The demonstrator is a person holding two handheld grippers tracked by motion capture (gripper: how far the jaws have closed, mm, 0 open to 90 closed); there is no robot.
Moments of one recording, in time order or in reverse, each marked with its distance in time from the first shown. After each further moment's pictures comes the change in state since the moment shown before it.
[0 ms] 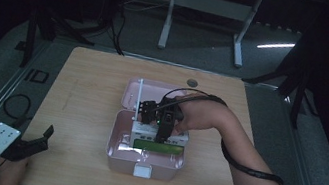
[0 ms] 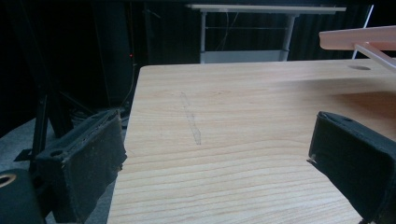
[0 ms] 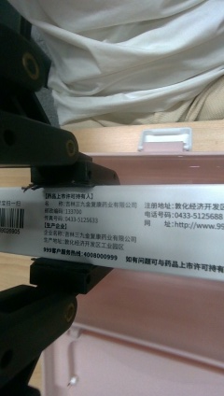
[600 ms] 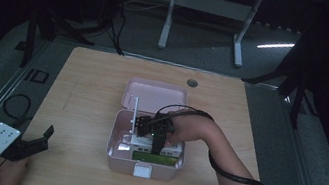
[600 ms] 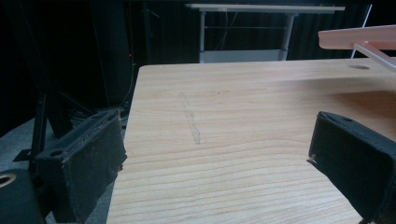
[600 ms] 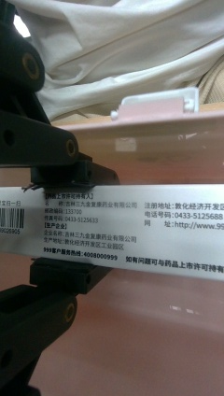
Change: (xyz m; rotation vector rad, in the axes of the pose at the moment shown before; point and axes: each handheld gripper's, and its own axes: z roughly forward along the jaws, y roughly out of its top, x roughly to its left) left arm 0.000 0.000 0.000 0.001 -0.002 0.002; right arm -0.010 0.004 0.074 0.035 0.066 0.014
